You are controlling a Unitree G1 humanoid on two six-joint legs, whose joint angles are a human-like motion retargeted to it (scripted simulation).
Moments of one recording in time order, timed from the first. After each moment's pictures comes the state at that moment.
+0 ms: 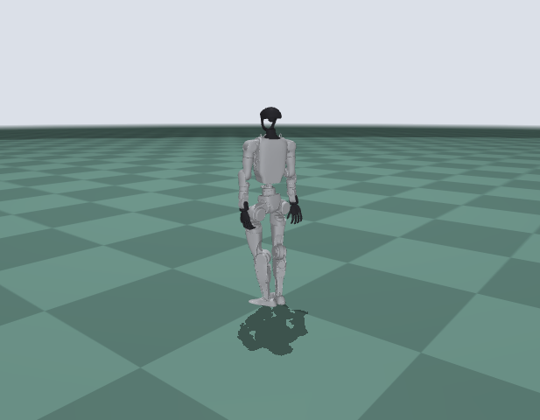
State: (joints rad) left arm 0.03 0.12 0.30 1.64 0.09 0.15 -0.19; right arm -0.01 -0.15 0.14 1.56 -0.49 0.21 0.18; waist -0.25 0.07 -0.12; left_leg -0.03 -0.02 0.37 0.00 -0.05 0.07; right_leg -0.02 0.04 -0.42 0.03 -0.08 -0.07
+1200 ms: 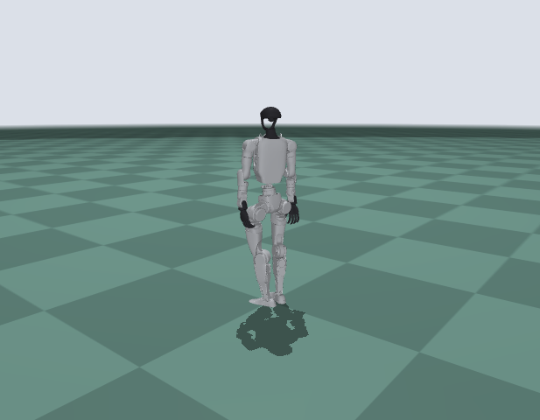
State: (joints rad) left arm 0.00 0.12 0.28 1.65 0.13 0.17 -0.23; right arm -0.03 -0.12 0.17 1.51 -0.48 0.19 0.19; waist -0.28 0.10 -0.13; left_leg -0.07 0.00 0.34 0.02 -0.05 0.07; right_leg -0.09 0.05 -0.36 0.10 -0.07 -0.02
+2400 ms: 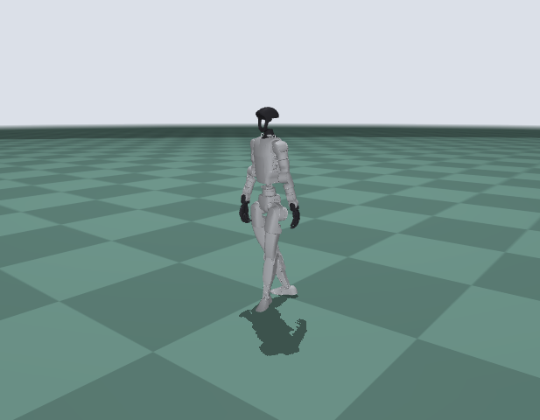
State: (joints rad) left arm 0.17 0.10 0.51 1.70 -0.03 0.11 -0.09; right arm -0.05 -0.08 0.05 1.25 -0.31 0.11 0.25; waist -0.03 -0.02 -0.06; left_leg -0.10 -0.04 0.68 -0.02 0.05 0.14; right_leg 0.23 -0.11 -1.00 0.18 -0.20 0.06
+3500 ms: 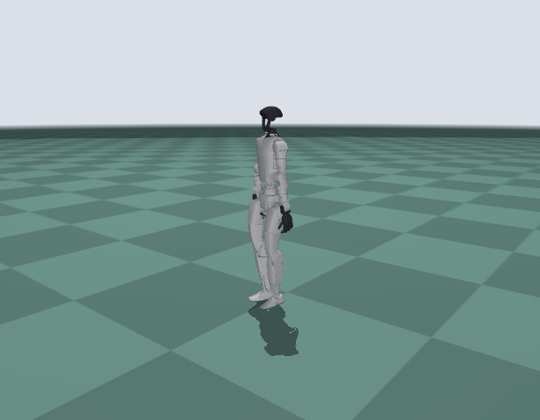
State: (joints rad) left arm -0.01 0.17 0.30 1.67 0.07 0.12 -0.09; right arm 0.02 -0.10 0.09 1.42 -0.50 0.15 0.19; waist -0.15 0.01 -0.04; left_leg -0.05 -0.04 0.21 0.12 -0.04 0.08; right_leg -0.04 0.07 -0.24 0.09 -0.09 -0.05
